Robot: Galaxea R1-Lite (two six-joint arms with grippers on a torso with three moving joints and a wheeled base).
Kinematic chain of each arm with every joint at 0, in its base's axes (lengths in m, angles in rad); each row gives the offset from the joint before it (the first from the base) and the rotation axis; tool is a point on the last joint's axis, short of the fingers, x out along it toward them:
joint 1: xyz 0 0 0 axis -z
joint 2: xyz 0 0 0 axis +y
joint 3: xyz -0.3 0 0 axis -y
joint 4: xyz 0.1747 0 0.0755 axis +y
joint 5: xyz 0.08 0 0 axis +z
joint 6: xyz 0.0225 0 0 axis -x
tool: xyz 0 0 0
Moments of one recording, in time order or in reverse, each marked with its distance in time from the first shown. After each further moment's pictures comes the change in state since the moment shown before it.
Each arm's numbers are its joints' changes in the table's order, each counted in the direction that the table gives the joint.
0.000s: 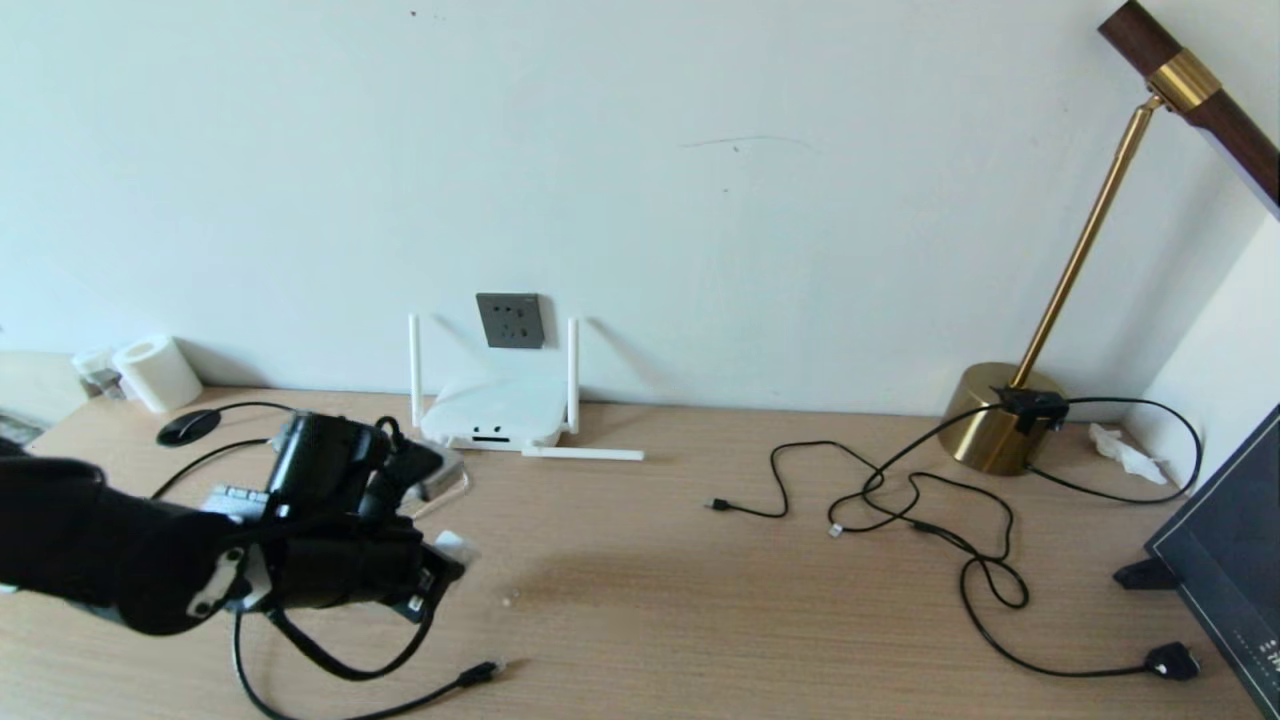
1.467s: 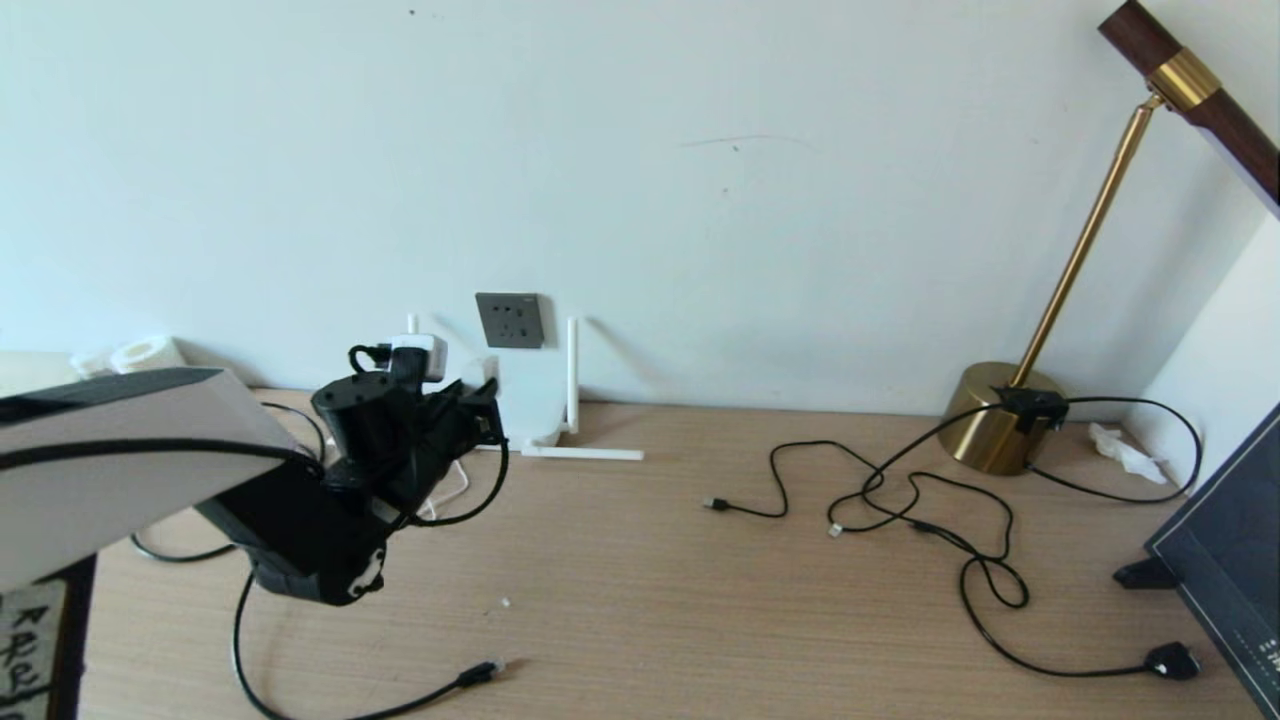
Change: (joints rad) left arm -0.005 0.434 0.148 -1.129 0.105 0.244; right arm 0.000 0.000 0.000 0.000 0.000 0.000
